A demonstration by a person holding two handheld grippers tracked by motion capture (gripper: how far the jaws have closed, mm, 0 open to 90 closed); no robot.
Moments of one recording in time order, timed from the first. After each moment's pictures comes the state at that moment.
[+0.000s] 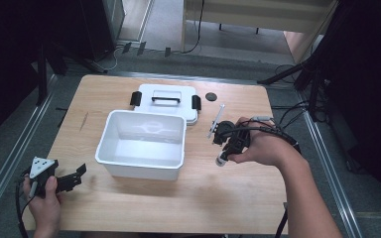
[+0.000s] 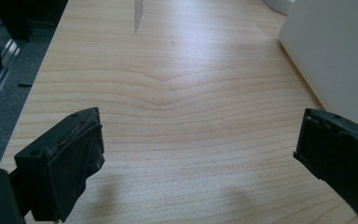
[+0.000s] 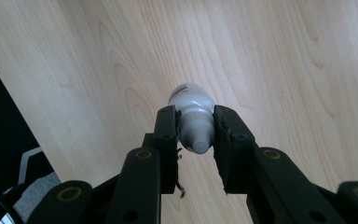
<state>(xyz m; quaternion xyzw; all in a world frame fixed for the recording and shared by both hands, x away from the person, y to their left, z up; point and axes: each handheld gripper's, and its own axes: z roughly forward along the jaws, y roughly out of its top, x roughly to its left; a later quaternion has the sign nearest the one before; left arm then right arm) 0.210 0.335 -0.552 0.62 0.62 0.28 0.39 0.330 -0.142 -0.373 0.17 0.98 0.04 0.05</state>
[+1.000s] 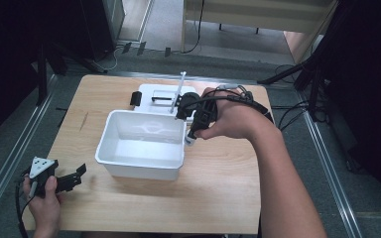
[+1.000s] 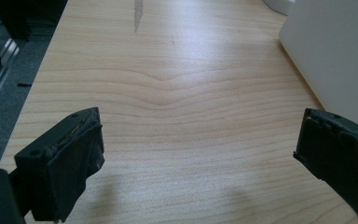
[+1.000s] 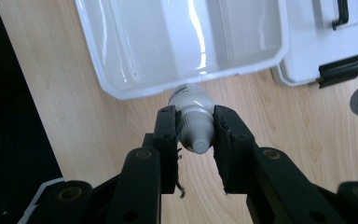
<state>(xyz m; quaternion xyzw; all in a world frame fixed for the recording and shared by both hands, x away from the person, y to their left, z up) 0.210 0.335 -0.552 0.62 0.62 0.28 0.39 0.338 -0.053 -0.301 0.11 0.99 0.08 0.06</state>
